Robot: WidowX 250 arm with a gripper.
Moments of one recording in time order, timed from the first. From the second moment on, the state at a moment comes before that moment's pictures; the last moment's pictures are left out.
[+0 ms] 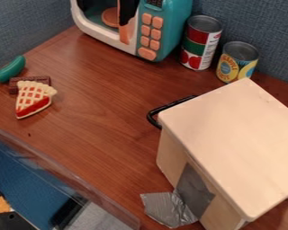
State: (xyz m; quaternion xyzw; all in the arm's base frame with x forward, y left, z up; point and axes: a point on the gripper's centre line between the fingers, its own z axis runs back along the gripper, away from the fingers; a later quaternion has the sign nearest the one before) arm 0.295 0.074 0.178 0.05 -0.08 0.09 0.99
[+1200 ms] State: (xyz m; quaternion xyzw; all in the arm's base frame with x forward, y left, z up) arm 0.343 0.044 0.111 -0.06 -0.13 -0.35 0.93
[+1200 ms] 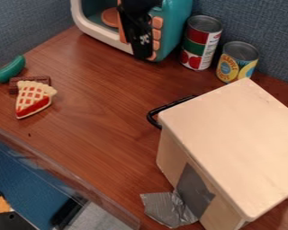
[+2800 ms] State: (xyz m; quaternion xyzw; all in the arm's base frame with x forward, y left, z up) arm 0.338 -0.021 0.033 -0.07 -0.06 -0.32 0.94
